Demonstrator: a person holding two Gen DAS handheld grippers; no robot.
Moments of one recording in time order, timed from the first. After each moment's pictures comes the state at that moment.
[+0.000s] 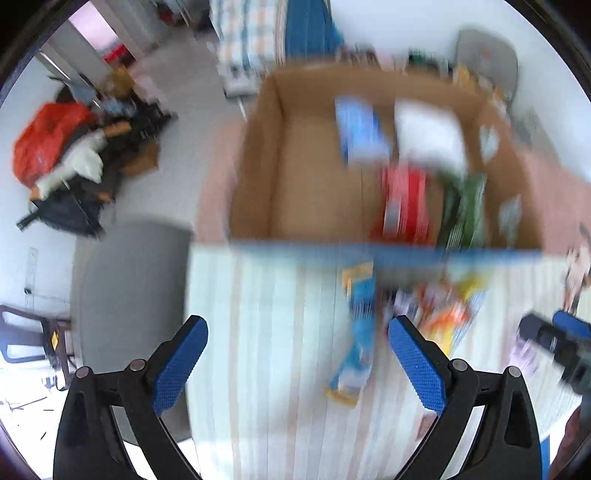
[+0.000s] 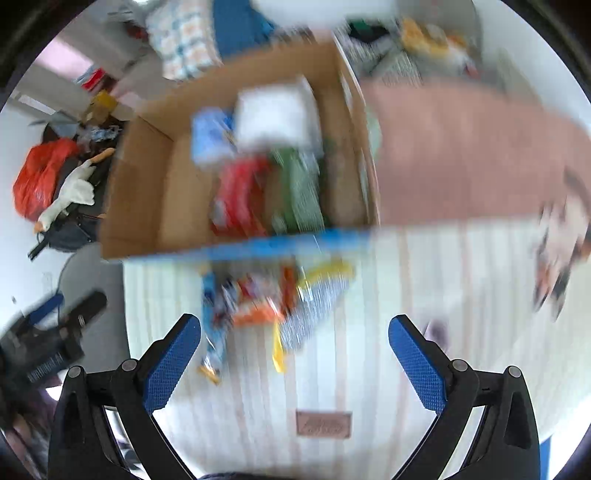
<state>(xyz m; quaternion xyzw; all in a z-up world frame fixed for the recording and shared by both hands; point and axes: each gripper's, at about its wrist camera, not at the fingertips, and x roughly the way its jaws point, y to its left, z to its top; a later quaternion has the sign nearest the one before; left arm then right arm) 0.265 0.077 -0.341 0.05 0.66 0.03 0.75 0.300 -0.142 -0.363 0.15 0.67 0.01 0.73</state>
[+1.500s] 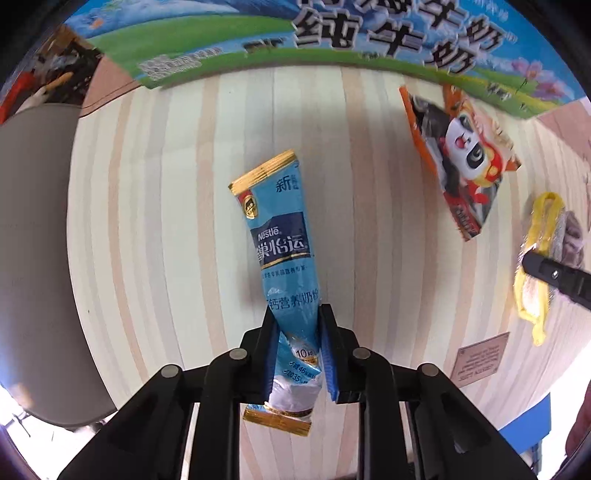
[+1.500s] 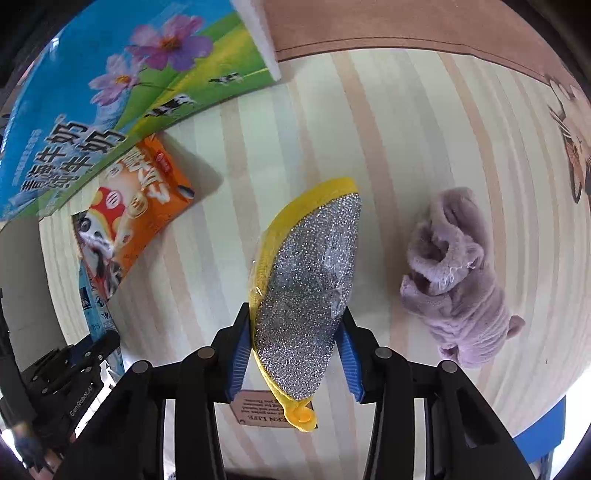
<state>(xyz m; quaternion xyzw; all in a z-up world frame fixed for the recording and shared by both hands) 0.235 0.019 -0.495 0.03 0.75 -0.02 0.67 0.216 -0.174 -0.489 0.15 0.74 -0.05 0.65</state>
